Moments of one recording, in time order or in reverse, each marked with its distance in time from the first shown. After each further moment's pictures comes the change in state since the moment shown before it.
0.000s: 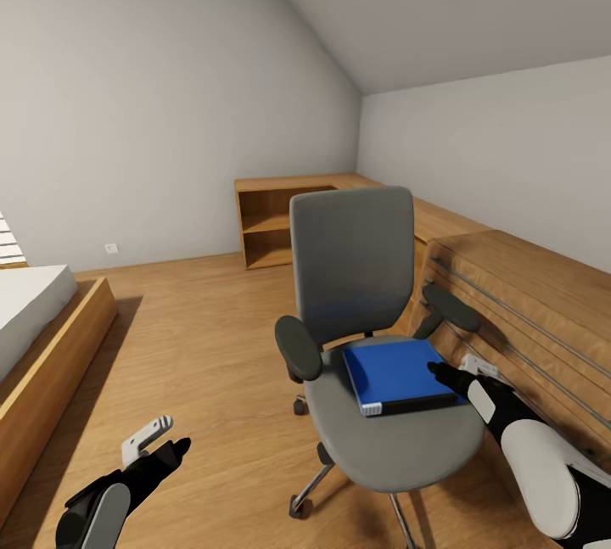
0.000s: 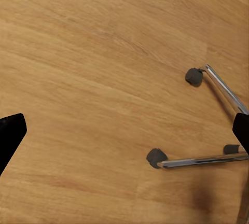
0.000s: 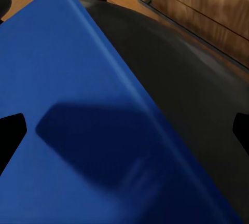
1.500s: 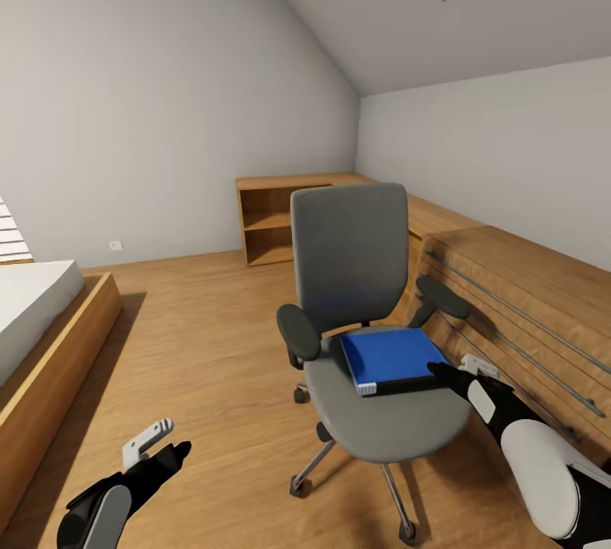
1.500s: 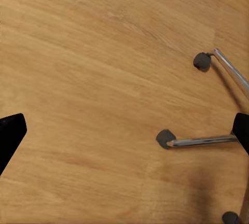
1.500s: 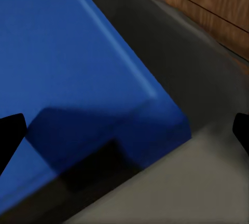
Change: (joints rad) left arm 0.000 0.001 -0.001 0.020 0.000 -0.001 -0.002; right arm 0.000 0.000 0.001 0.000 0.001 0.000 0.000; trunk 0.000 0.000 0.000
